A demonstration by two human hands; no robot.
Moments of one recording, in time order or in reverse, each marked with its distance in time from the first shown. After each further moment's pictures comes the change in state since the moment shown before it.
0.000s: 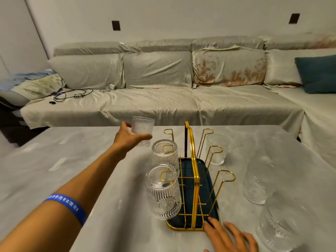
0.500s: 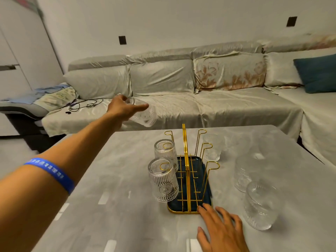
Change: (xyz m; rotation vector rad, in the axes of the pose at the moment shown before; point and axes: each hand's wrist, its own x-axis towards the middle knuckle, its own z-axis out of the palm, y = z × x) left_hand -0.039 0.123 -0.060 0.075 0.124 0.124; right_hand -0.043 -0.054 -0.024 0.086 -0.288 -0.055
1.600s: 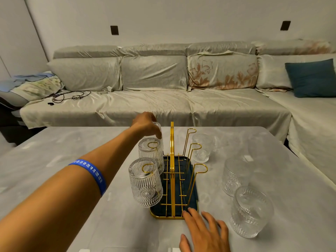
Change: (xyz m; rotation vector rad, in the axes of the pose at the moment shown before) left_hand -0.002 -0.025 0.119 0.337 -0.307 0.060; right_hand 0.016 0.002 0.020 -0.023 0.201 0.021
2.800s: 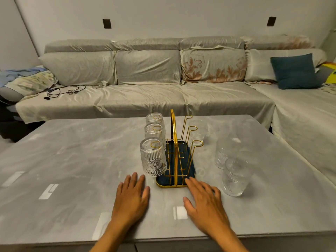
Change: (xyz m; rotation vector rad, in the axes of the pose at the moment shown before) left_hand -0.226 -0.159 0.094 0.331 0.014 0.086; right_hand -0.029 0.002 -0.005 0.173 0.032 -0.016
